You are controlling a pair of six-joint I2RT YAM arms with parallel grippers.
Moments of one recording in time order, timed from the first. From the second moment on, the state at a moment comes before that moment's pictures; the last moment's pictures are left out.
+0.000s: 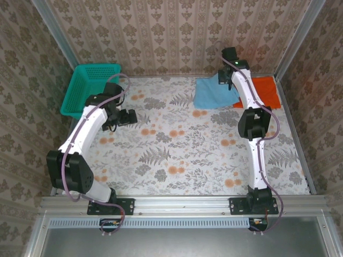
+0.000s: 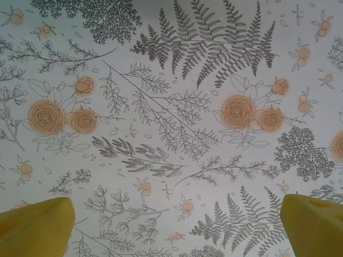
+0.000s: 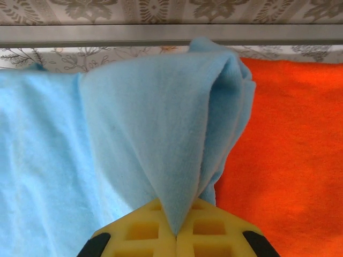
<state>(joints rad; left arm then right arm) -0.23 1.51 1.36 -1.10 -0.03 -0.39 0.09 2.51 2.62 -1.08 0.24 0.10</state>
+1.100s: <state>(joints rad) -0.22 1.53 1.36 -1.10 -0.02 -0.38 -0.02 2.47 2.83 -1.33 0.15 -0.01</state>
